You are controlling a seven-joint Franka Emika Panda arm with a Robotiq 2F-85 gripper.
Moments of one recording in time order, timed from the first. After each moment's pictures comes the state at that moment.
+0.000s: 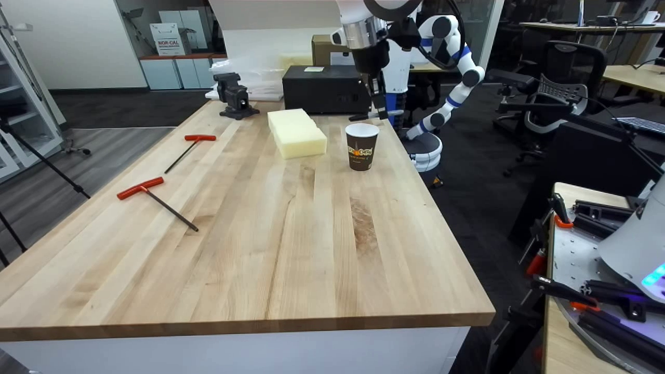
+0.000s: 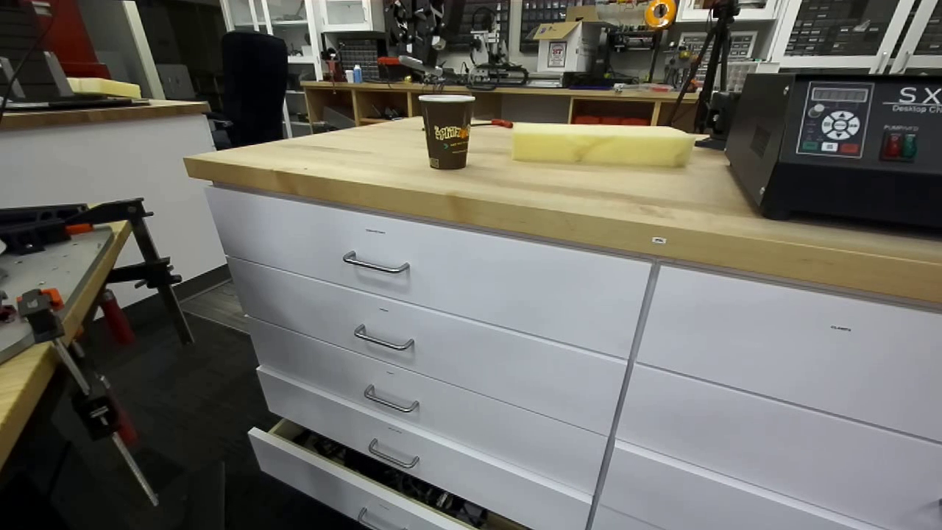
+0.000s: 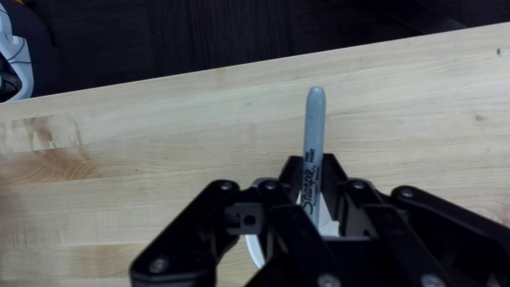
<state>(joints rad) 0.08 0.26 0.01 -1.90 -0.32 1.97 -0.23</state>
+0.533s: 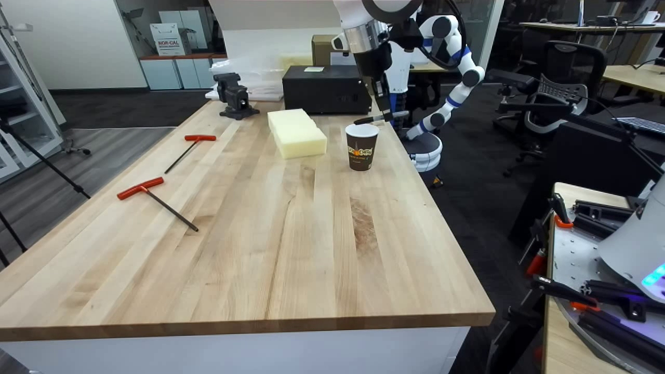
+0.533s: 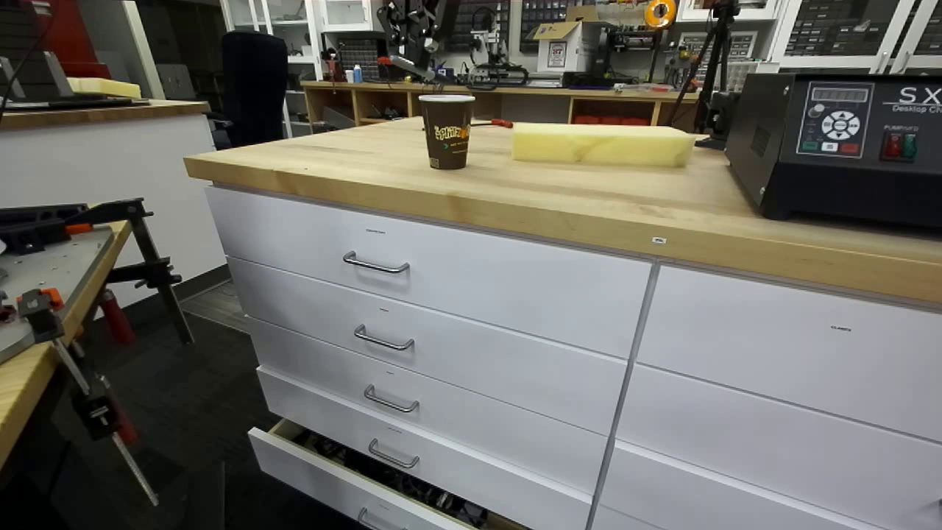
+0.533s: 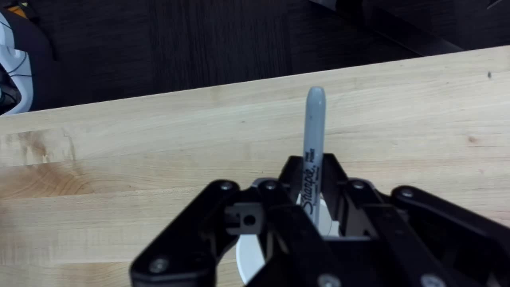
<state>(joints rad) 0.08 0.26 0.02 -1.90 -0.33 1.92 -0.23</state>
